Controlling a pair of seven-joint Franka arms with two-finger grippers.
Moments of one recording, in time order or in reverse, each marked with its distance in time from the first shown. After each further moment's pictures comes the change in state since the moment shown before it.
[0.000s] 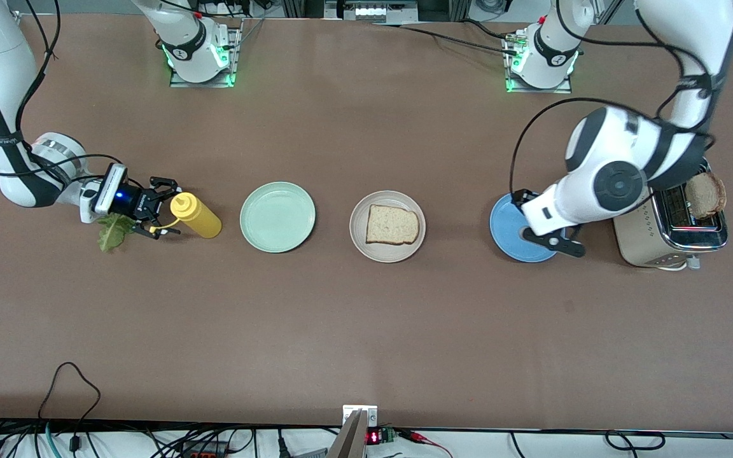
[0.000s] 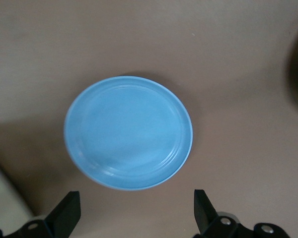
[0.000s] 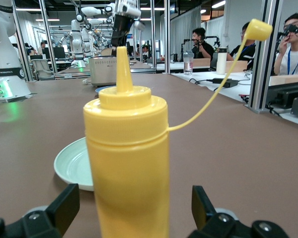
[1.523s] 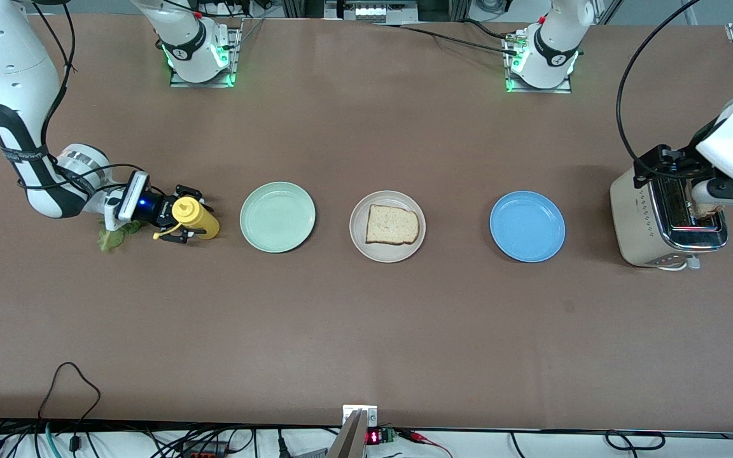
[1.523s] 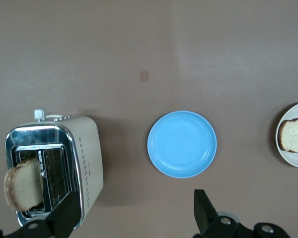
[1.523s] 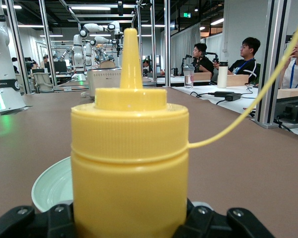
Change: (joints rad) left arm 0.197 -0.235 0.002 0.237 -0.059 -0.224 -0.004; right arm 0.086 0.050 0.003 0.023 0.105 -0.021 -0.019
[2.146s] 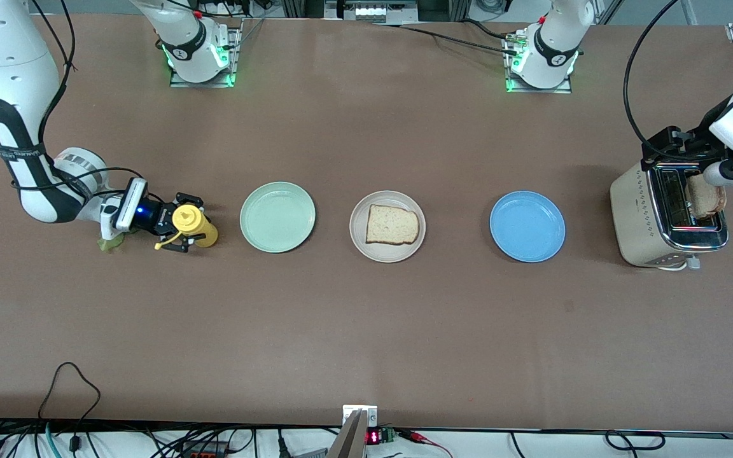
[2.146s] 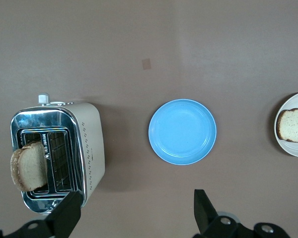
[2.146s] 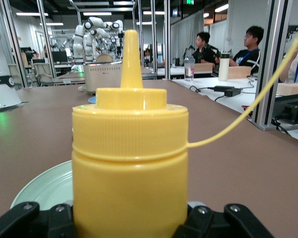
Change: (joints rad) left arm 0.012 -0.035 -0.009 -0.004 -0.005 -0.048 0.000; right arm 0.068 -0.056 -0.001 0.055 -0.002 0.073 0.130
